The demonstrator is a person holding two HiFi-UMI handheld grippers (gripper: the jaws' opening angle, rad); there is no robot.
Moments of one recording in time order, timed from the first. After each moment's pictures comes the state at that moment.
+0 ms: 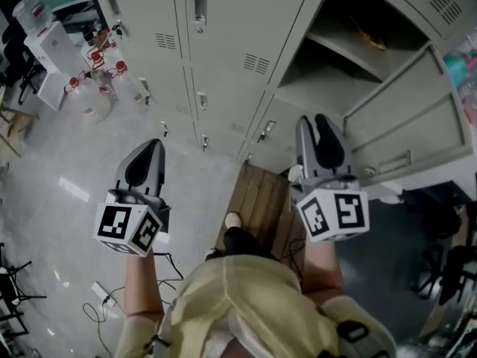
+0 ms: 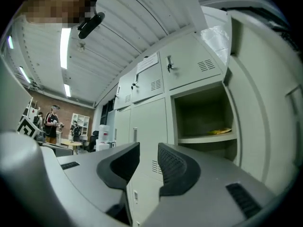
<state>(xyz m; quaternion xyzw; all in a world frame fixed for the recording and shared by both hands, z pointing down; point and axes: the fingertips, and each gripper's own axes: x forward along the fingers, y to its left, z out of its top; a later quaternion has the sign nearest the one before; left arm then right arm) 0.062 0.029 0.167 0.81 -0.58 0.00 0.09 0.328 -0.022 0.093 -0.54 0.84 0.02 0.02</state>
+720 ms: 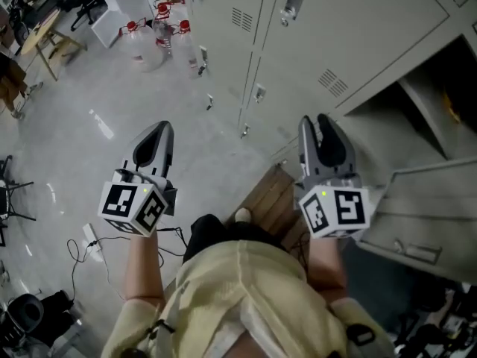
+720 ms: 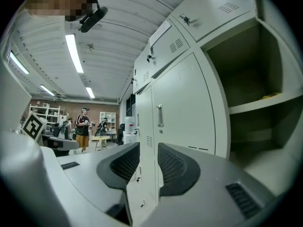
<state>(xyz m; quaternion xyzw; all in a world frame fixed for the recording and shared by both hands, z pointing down) -0.024 0.017 0.212 0.70 -0.71 0.00 0.12 0.213 -0.103 0.166 -0.39 0.92 -0.02 -0.03</state>
